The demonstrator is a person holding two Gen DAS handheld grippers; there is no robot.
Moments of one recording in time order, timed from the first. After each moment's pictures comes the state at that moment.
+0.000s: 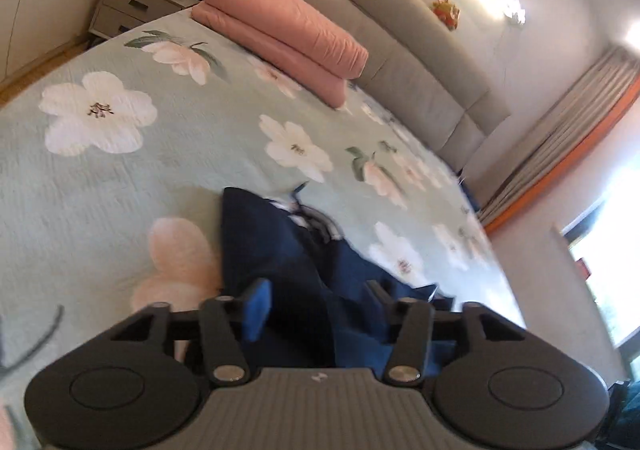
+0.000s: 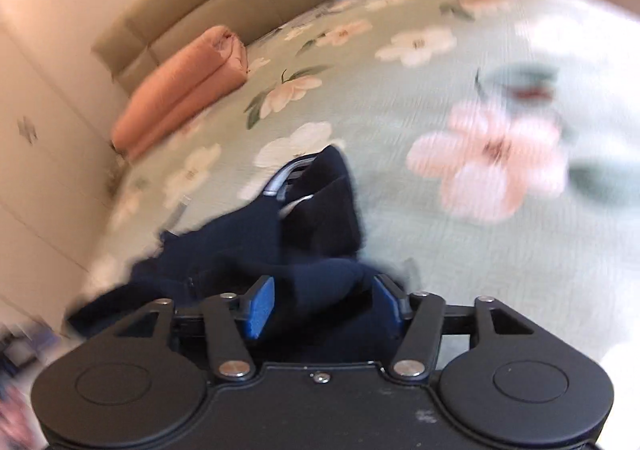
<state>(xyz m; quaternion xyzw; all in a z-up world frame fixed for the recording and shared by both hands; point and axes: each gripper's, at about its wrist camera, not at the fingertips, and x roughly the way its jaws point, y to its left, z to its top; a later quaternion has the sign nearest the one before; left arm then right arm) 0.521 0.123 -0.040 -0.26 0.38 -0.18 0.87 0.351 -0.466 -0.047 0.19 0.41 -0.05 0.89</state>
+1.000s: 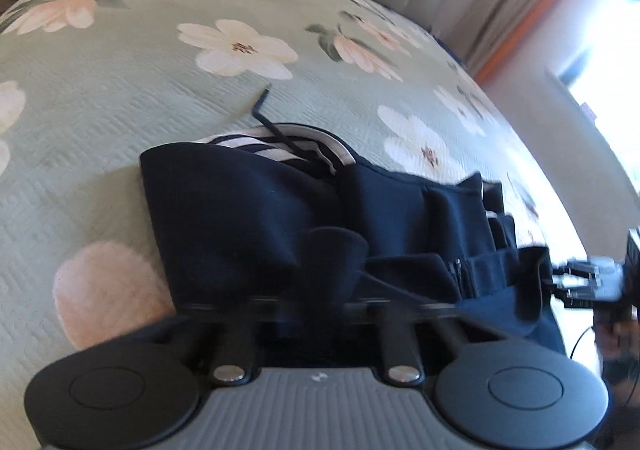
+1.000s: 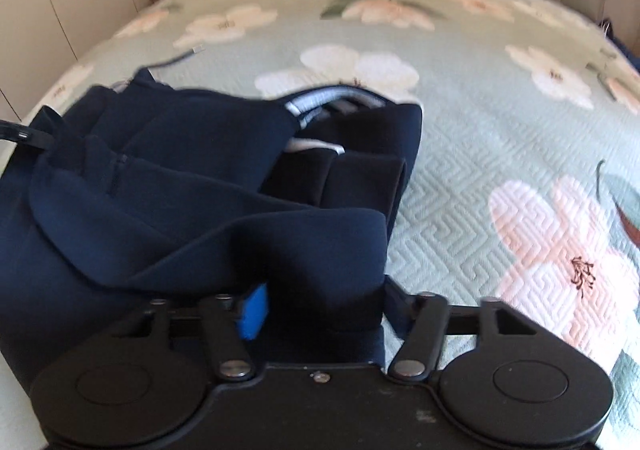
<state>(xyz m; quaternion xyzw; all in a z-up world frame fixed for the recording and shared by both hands) 0.652 0.044 -0.121 -0.10 0.48 -0.29 0.82 0.459 -0.432 -0.121 -0.02 0.48 0.09 0.87</state>
